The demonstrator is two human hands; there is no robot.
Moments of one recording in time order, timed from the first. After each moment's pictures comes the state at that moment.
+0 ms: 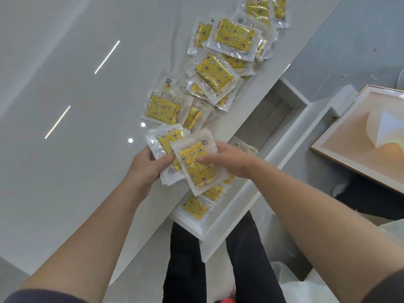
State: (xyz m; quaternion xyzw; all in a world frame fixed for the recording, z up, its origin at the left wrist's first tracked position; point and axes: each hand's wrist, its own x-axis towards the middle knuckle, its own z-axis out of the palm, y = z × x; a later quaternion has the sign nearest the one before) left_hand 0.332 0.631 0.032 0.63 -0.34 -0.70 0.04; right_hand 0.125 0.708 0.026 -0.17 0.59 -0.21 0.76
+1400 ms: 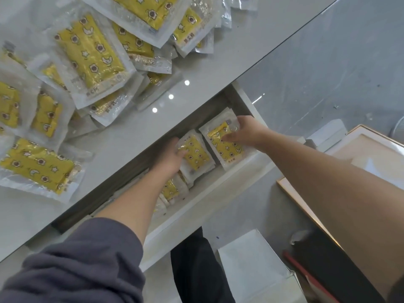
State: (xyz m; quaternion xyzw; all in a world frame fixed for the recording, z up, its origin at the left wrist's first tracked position) left_hand 0.046 0.699 -0.169 0.65 -0.49 -0.57 -0.11; right_hand -0.169 0.691 -0.113 -0.32 0.77 0.03 0.56
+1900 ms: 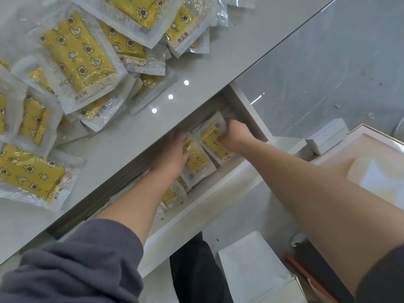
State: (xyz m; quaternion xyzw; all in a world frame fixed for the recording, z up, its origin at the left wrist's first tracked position) left_hand 0.030 0.690 -0.165 0.58 -0.70 -0.38 -0.13; right_hand -0.150 0.690 -0.151 -0.40 0.78 0.09 0.47
